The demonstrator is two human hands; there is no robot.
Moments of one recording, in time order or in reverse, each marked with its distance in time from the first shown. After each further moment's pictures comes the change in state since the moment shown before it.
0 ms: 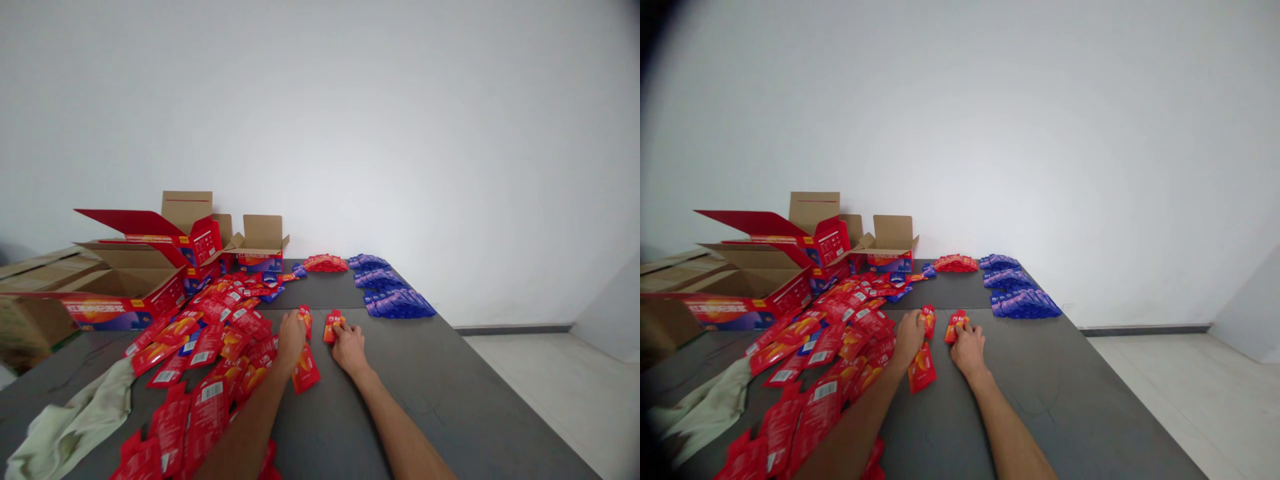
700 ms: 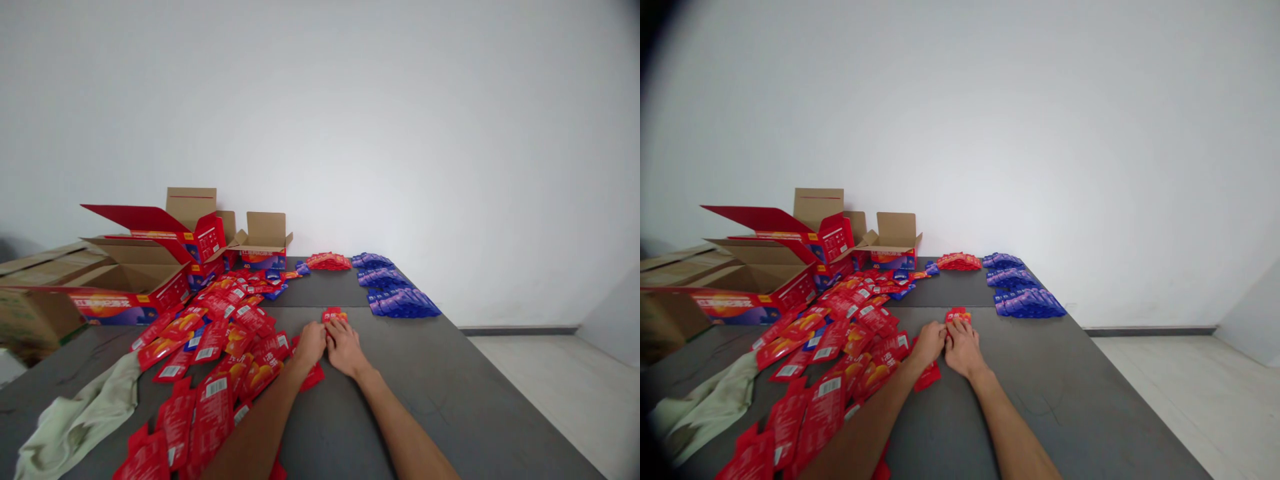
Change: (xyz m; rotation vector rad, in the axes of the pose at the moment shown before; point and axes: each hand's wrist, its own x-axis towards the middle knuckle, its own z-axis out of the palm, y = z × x) left_hand -0.015 0.016 0.025 0.081 -0.340 0.240; right_hand -0.003 -0.008 0.004 0.107 -0.026 -0.223
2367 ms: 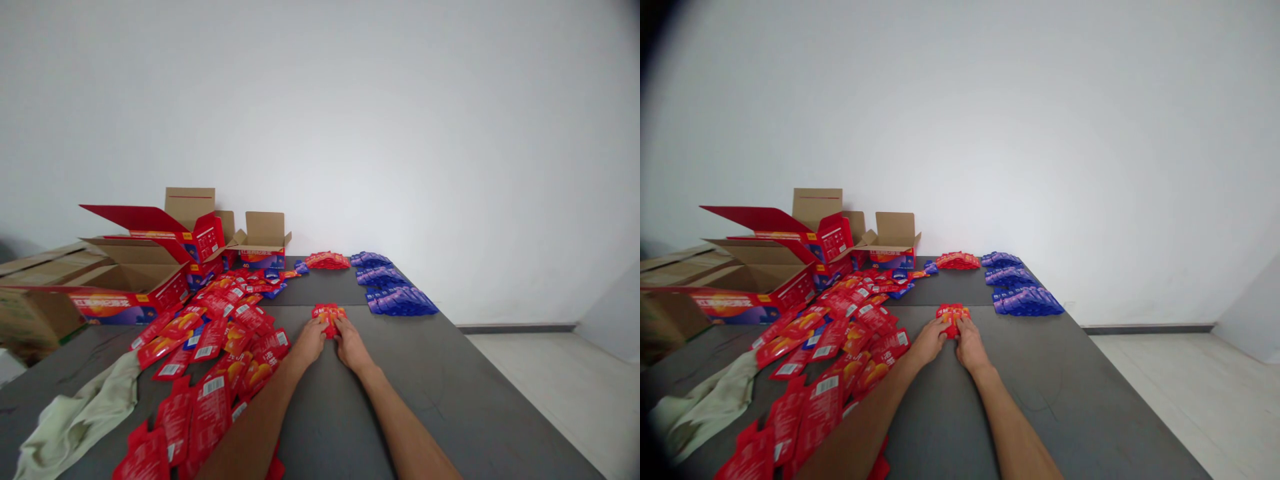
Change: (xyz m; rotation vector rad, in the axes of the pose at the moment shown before) left_hand 0.005 -0.023 0.019 -0.109 0.017 0.228; right_hand 0.013 0.052 0.040 0.192 0.181 -0.071
